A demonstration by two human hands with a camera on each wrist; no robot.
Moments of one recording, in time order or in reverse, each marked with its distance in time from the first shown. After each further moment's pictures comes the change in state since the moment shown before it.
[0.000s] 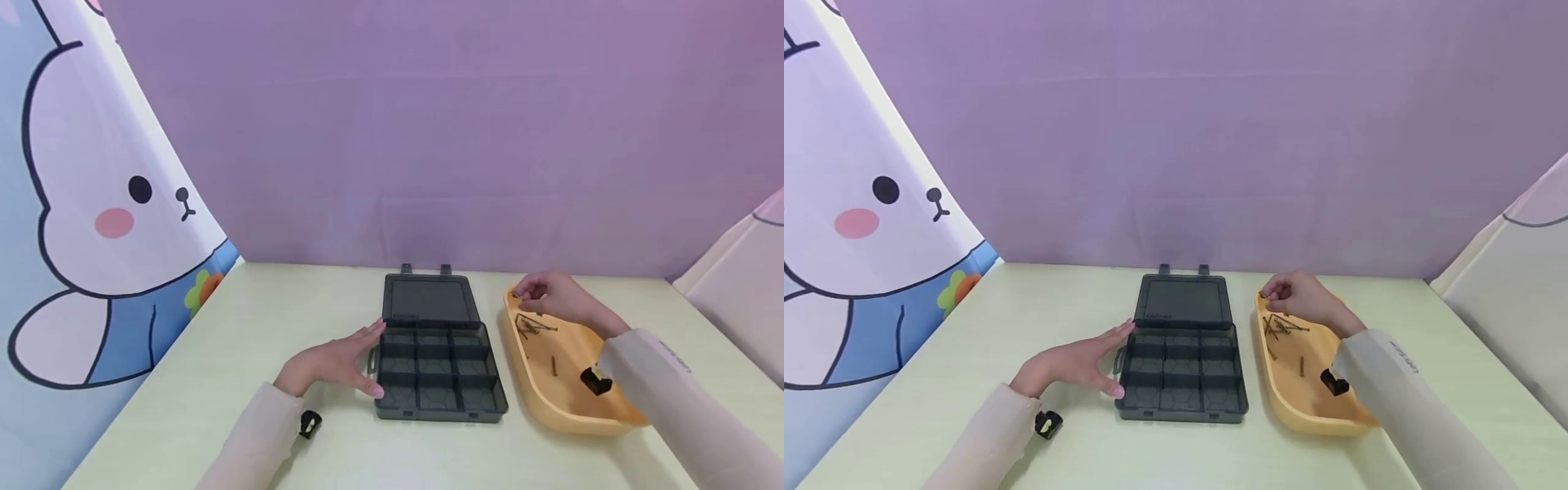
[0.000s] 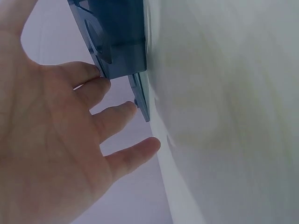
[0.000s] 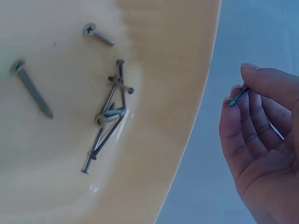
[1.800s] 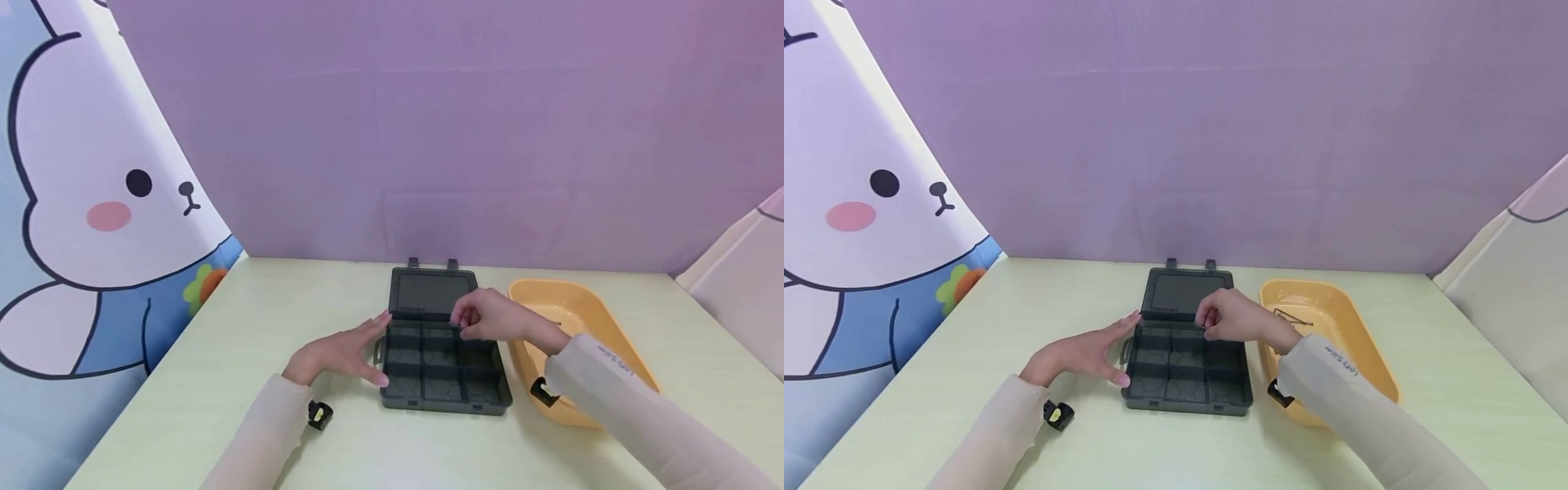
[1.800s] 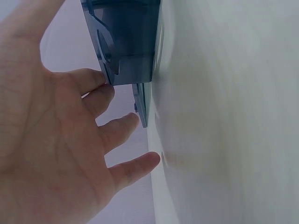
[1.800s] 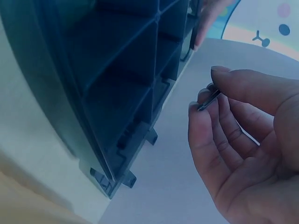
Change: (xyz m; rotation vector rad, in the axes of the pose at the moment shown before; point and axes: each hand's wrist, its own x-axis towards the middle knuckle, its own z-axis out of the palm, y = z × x) left_hand 0.021 -0.002 -0.001 -0.002 0.012 0.049; right_hand 0.024 -0.078 0.054 -0.012 -0.243 -0.141
